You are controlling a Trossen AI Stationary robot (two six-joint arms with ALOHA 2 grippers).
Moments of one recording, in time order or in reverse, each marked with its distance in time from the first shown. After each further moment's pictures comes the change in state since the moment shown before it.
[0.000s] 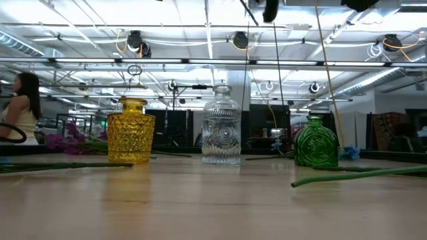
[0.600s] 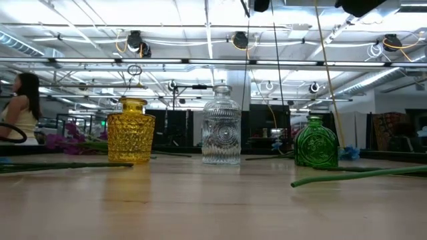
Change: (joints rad) left arm -0.007 0.055 0.000 0.176 0.120 0.017; right arm 0.032 0.074 0.000 0.162 -0.105 -0.117
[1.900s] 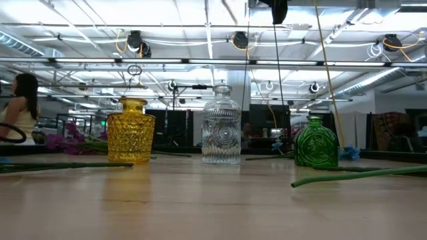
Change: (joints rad) left arm 0.023 -0.114 0.002 -0.254 0.047 0.076; right arm -0.004 -0.178 -0.001 -0.499 0.097 0.159
